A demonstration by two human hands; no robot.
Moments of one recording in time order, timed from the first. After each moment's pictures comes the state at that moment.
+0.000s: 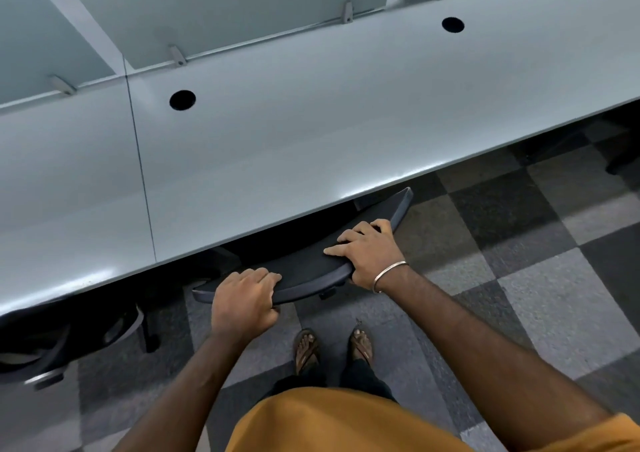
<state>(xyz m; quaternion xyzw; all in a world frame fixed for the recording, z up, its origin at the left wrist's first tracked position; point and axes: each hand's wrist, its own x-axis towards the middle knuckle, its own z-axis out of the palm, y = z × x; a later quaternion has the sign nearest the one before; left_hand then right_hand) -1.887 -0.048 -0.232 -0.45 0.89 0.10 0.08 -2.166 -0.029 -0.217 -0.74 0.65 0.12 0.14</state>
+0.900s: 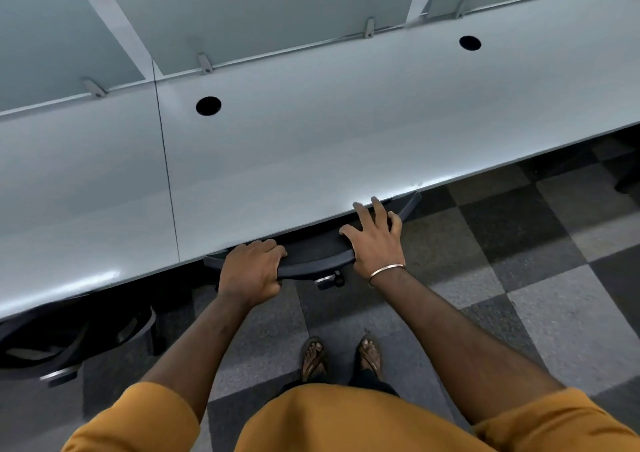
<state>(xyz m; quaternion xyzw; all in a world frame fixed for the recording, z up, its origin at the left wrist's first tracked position) -1.861 -0.118 -0.239 -0.44 0.89 0.09 0.09 -2.123 -0.056 -0.232 -0.66 0.75 0.04 0.09</state>
